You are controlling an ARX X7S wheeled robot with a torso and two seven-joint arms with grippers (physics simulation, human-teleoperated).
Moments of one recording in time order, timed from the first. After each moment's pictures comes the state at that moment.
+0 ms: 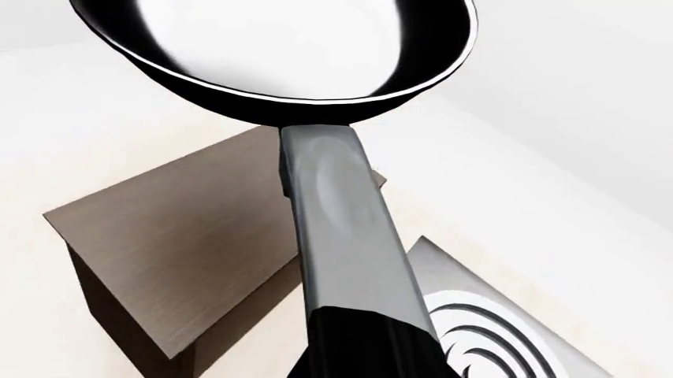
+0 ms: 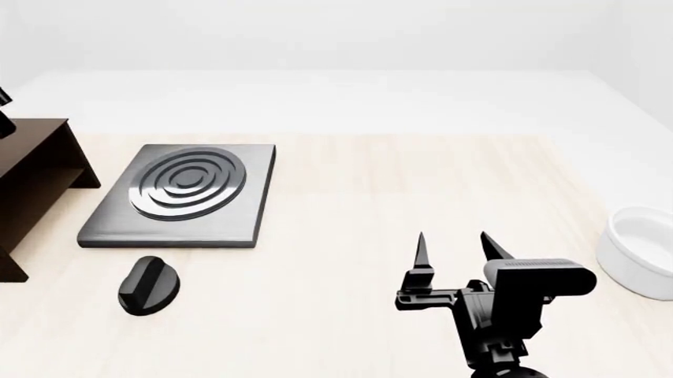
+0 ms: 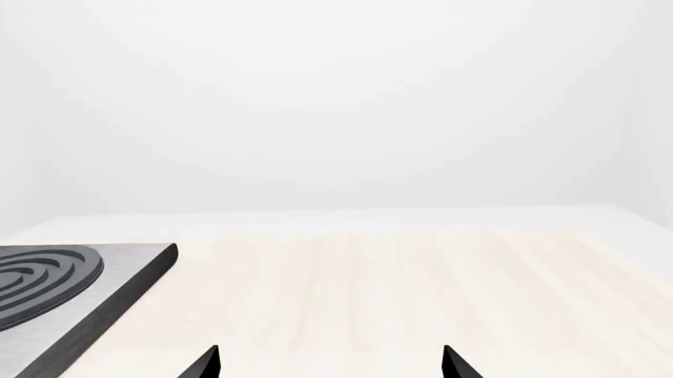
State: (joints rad) left arm -1.26 -0.67 -0.22 -0.43 -0.75 -1.24 -0.58; right arm 0.10 0.29 -0.19 -0.43 0.36 0.37 0.28
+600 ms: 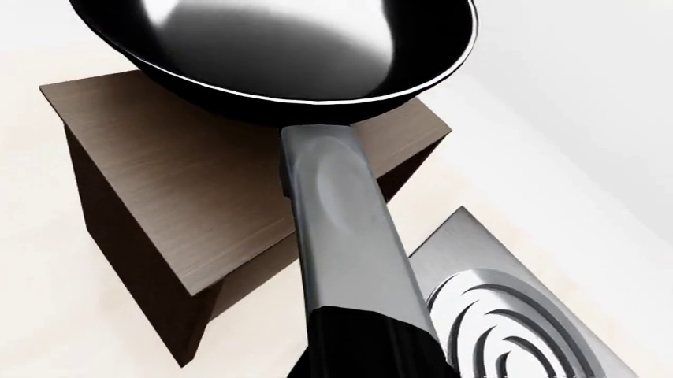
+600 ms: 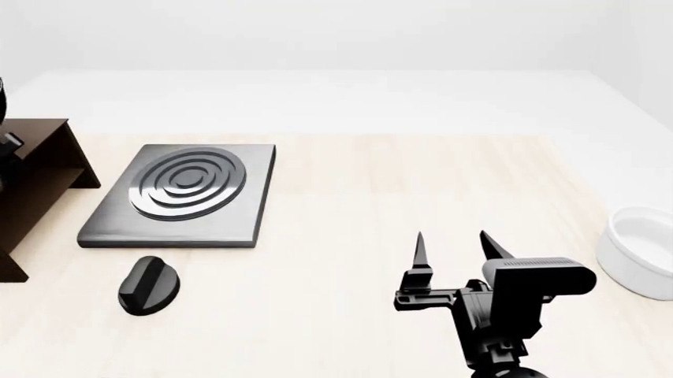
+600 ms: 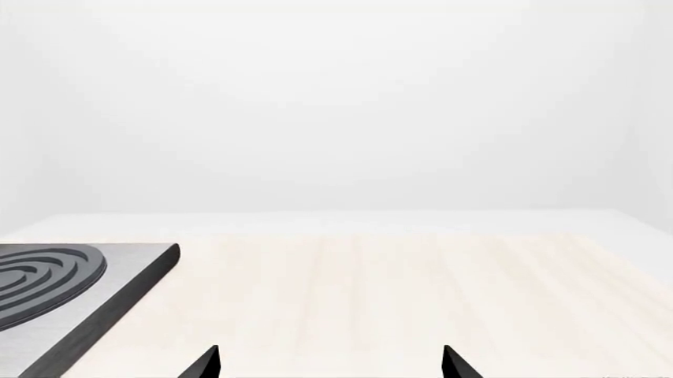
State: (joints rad) left arm -1.13 -0.65 -0.31 -0.61 -0.73 -1.05 -0.52; right arm 0.11 0.30 -0.21 -0.46 0.37 0.39 0.30
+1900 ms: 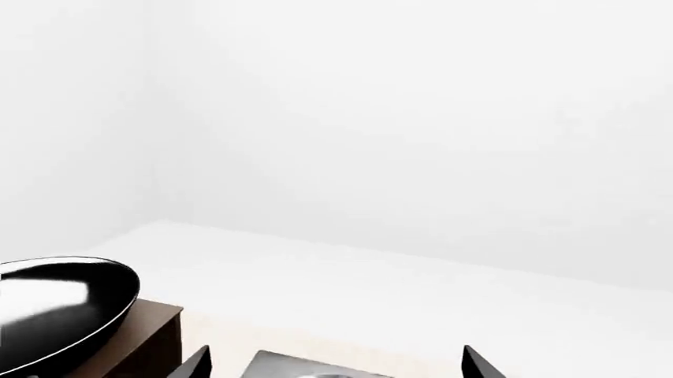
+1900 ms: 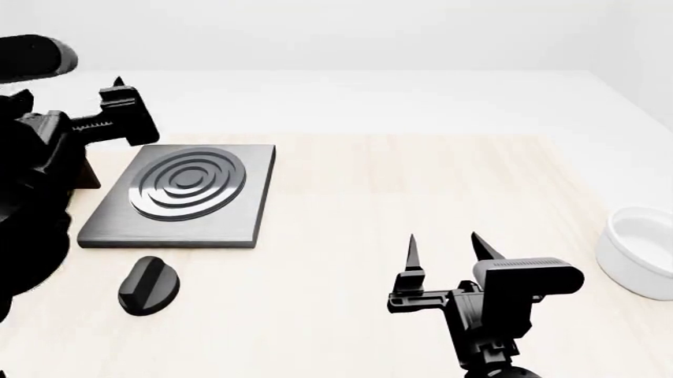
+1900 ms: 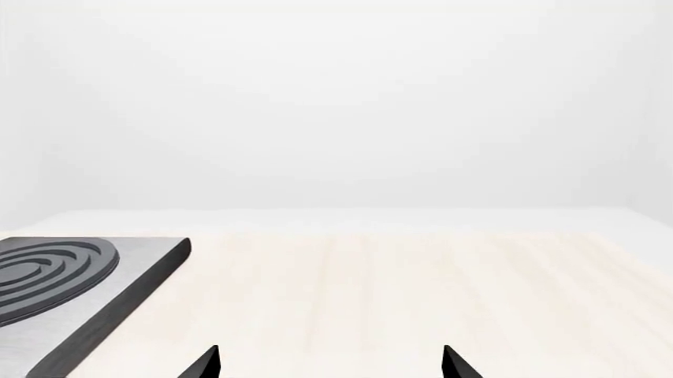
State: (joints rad) left arm -0.82 -0.54 -0.07 0.44 -0.90 -1.07 -0.63; right arm 0.12 0.31 -0.24 -0.42 0.37 0.36 0.31
